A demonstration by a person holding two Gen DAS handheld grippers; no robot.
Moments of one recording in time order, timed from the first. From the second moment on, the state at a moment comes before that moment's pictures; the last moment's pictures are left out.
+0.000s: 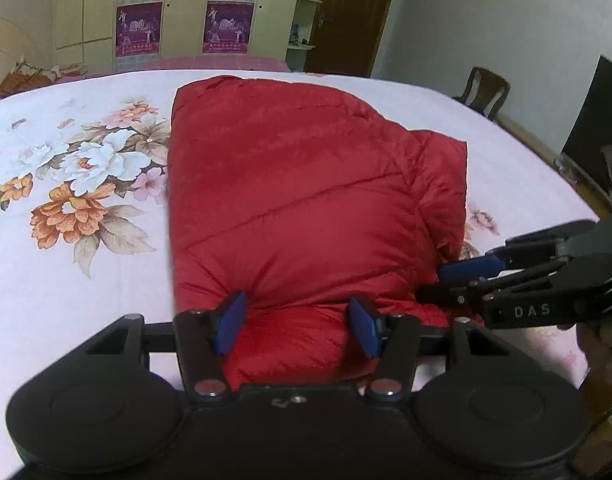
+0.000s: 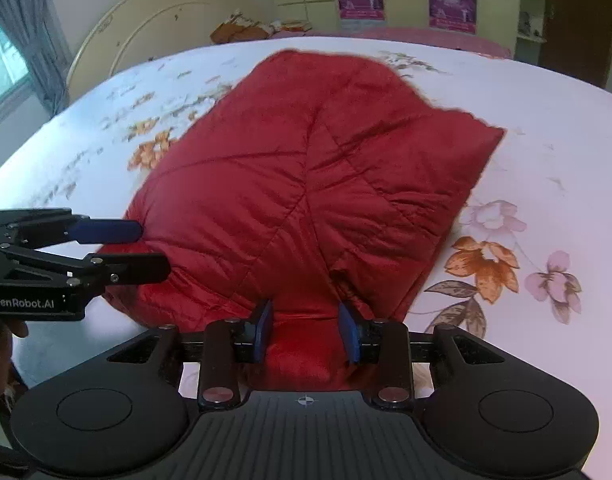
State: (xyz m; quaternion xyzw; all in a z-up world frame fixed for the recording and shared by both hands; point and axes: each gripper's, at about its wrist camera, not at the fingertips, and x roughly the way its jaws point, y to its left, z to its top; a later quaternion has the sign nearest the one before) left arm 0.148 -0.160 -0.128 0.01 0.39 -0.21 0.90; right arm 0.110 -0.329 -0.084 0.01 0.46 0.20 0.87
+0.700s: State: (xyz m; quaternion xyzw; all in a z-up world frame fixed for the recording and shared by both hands) left arm 0.237 -0.172 -0.123 0.03 0.37 -0.18 0.91; right arm 0.188 -0.408 -0.105 0.13 0.41 0.12 0.89
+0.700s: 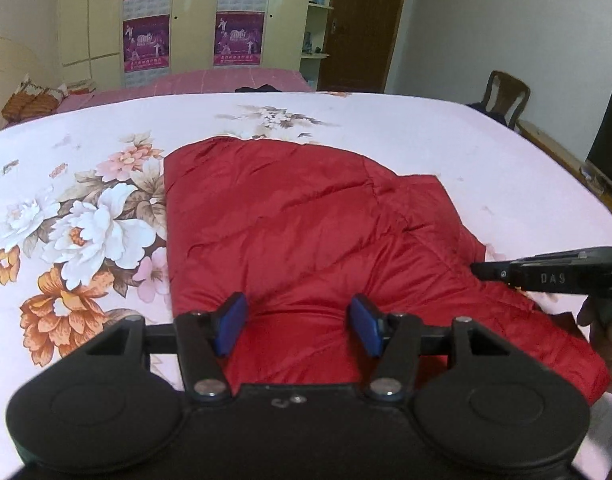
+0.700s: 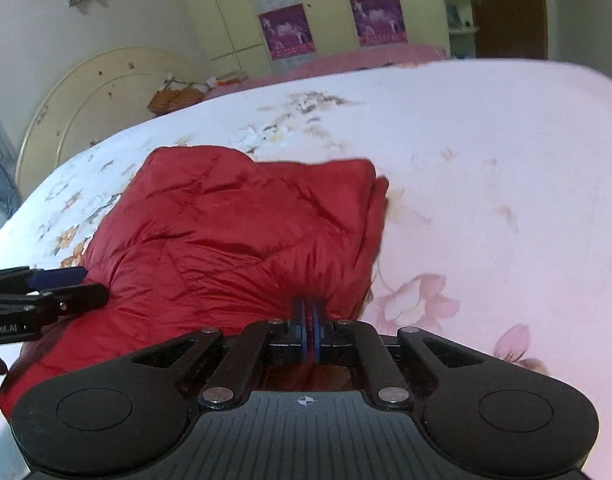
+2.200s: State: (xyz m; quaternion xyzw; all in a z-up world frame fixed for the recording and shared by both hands) left arm 0.298 -0.079 -0.114 -0.24 0.43 -0.21 0.85; right arm 0.229 -0.420 -0.066 0.34 0.39 0.16 0.84
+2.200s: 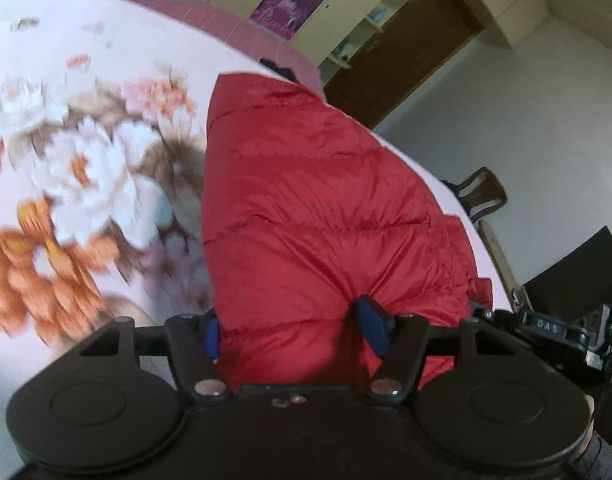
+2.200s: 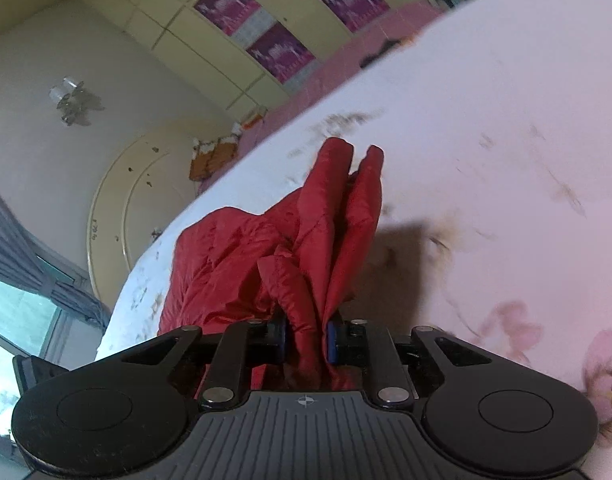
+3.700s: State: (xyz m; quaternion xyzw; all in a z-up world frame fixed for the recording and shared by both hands) left arm 0.371 0.200 -0.142 -0.19 0.49 -0.17 0.84; right arm 0.350 -0.118 -0.146 0.34 0.49 0.17 0.78
